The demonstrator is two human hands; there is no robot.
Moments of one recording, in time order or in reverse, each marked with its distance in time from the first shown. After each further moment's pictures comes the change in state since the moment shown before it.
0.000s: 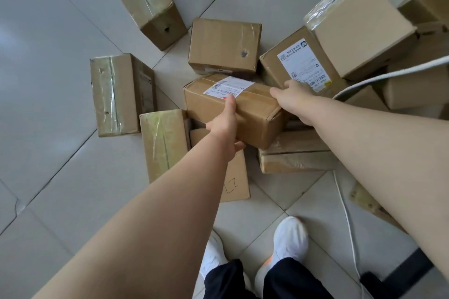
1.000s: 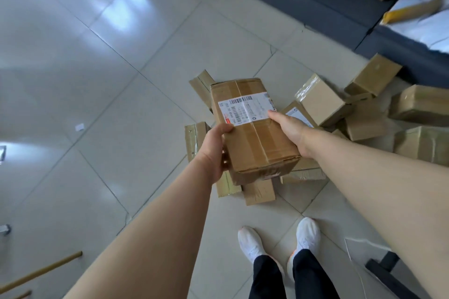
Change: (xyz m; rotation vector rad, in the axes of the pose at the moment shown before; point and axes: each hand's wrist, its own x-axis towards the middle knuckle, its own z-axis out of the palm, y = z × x) left_hand -0.371 0.089 -0.133 0.131 -0.161 0.340; right_hand -0.334 -0.102 -0.157 0.764 -0.380 -0.057
